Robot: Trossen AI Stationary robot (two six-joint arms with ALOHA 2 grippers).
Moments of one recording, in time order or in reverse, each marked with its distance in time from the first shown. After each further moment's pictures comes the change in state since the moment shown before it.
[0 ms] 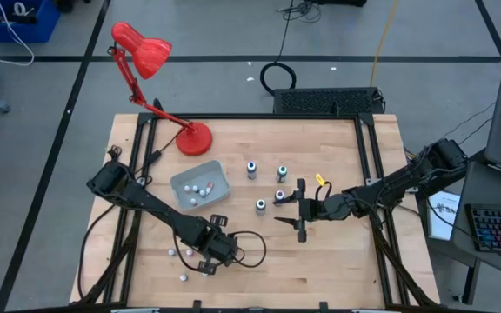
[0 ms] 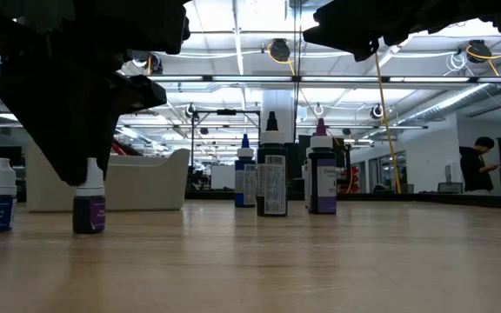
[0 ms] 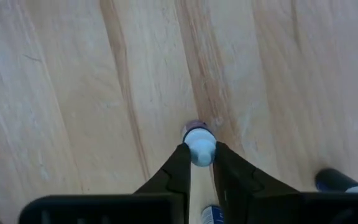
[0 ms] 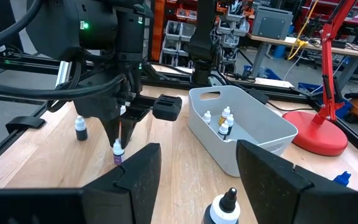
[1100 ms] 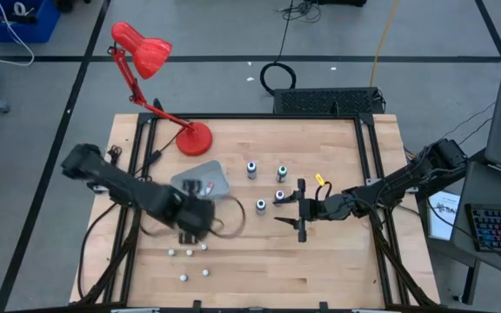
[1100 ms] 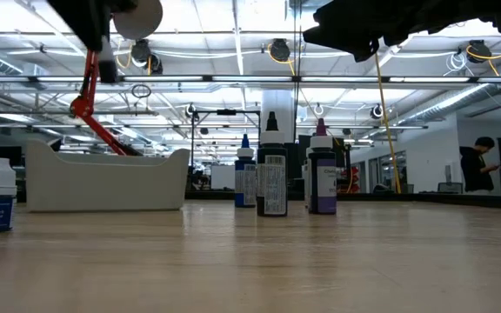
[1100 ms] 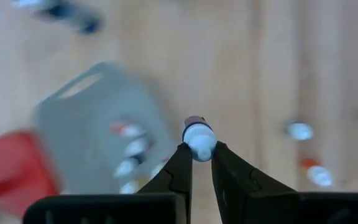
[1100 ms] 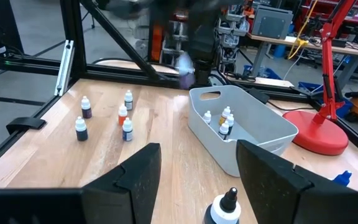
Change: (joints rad) left arm 0.055 -0.351 0.125 -0.532 -0.241 -0.093; right arm 0.000 0.000 0.000 -0.002 0.000 0.006
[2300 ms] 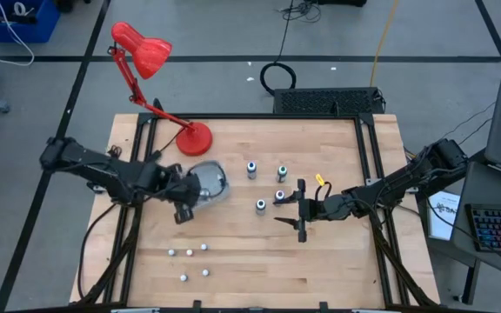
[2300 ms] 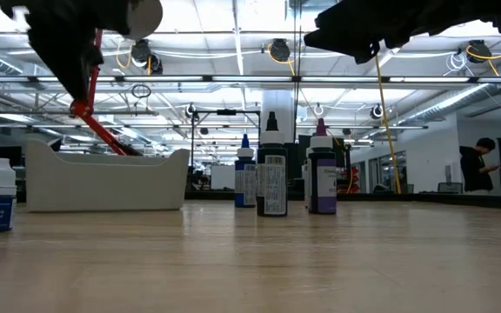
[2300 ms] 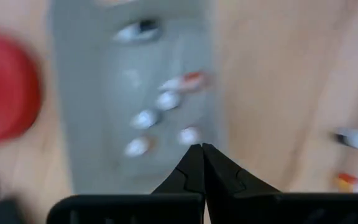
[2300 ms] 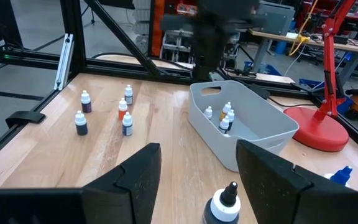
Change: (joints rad) left arm 0.179 -0.277 -0.379 0.192 0.111 -0.133; right arm 0.000 0.000 0.000 -0.021 -0.001 0.001
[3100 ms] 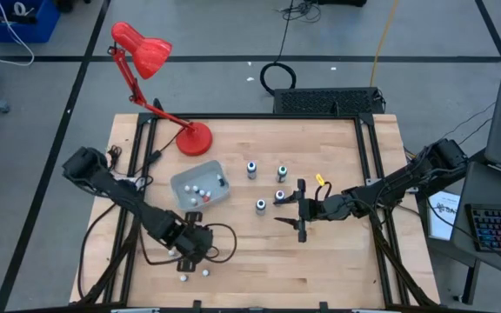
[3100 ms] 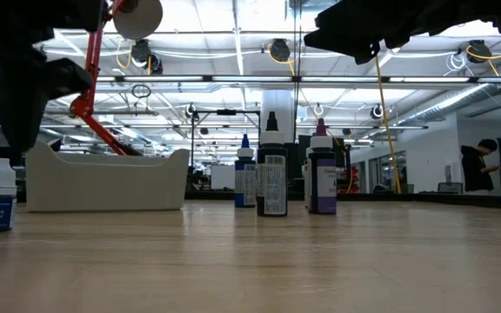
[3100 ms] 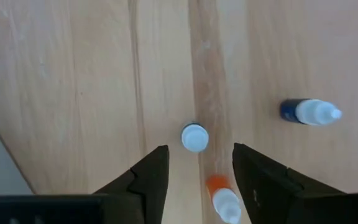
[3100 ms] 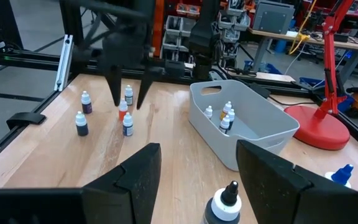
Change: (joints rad) left arm -0.335 0.337 -0.008 0.389 0.112 -0.023; right arm 0.000 0.000 0.000 0.000 0.000 0.010
